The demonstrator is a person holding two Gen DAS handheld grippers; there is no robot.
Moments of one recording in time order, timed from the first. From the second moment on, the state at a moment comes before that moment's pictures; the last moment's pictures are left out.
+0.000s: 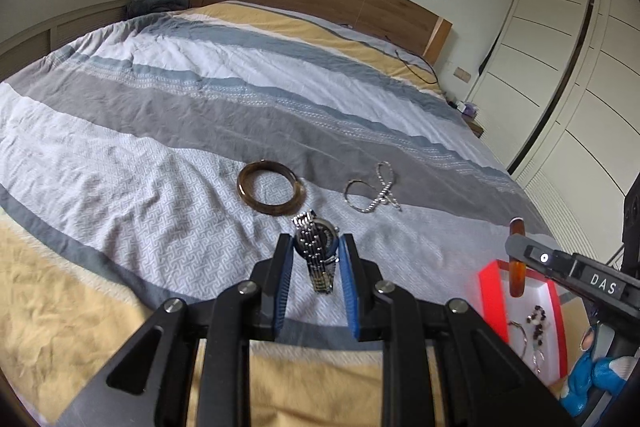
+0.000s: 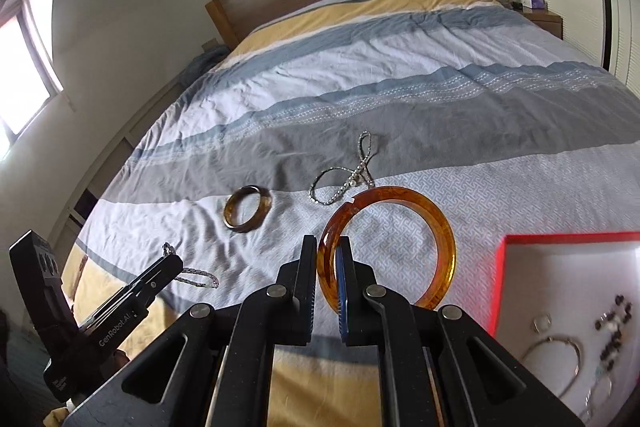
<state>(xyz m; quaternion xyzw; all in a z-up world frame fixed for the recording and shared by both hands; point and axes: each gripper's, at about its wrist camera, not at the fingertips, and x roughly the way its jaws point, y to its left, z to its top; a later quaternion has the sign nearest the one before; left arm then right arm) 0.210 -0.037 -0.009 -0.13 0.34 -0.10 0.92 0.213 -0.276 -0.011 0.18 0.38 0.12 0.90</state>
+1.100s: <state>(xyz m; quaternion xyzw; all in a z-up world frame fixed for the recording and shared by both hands) 0.129 -0.315 -0.056 0.03 0.47 -0.30 0.83 0.093 -0.442 -0.109 0.15 0.50 0.02 0.86</state>
